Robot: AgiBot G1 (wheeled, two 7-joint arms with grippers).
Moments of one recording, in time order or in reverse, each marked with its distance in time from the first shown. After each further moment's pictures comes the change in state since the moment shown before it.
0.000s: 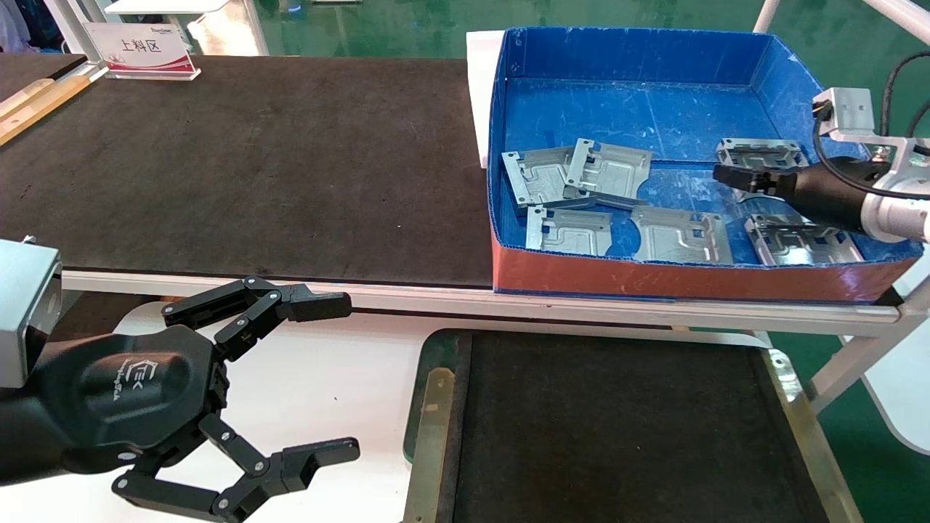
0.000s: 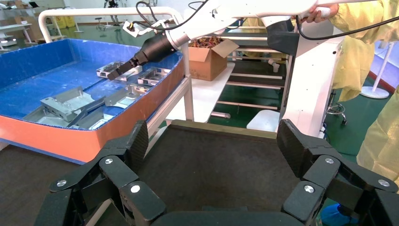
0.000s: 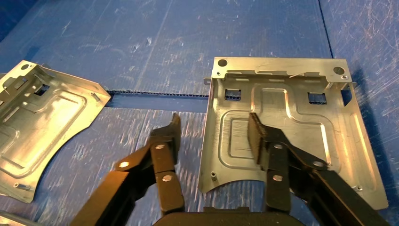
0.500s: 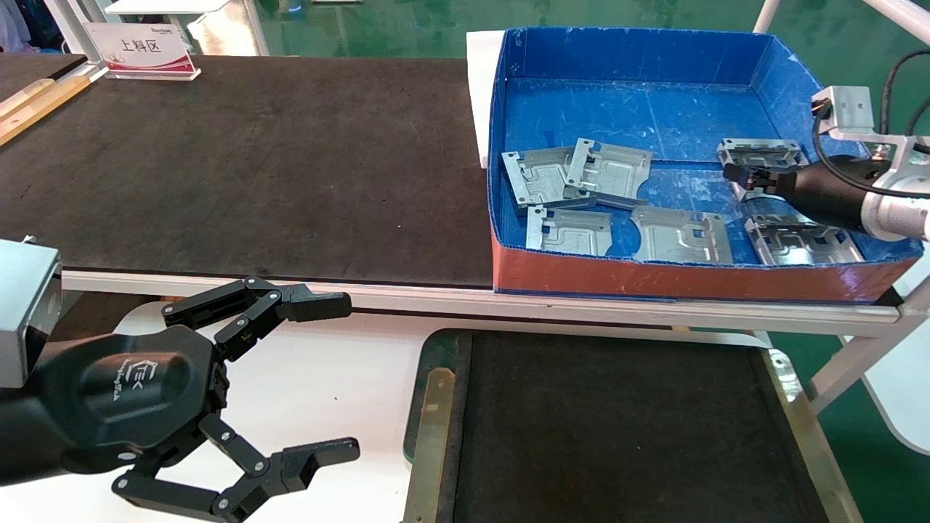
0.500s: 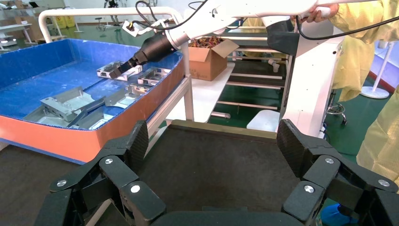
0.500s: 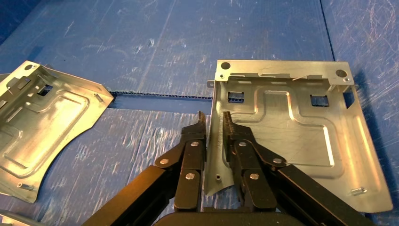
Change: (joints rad) left arm 0.000 0.000 0.000 0.000 0.000 0.000 0.000; right arm -0.002 0.004 -0.003 0.009 -0.004 -0.003 0.006
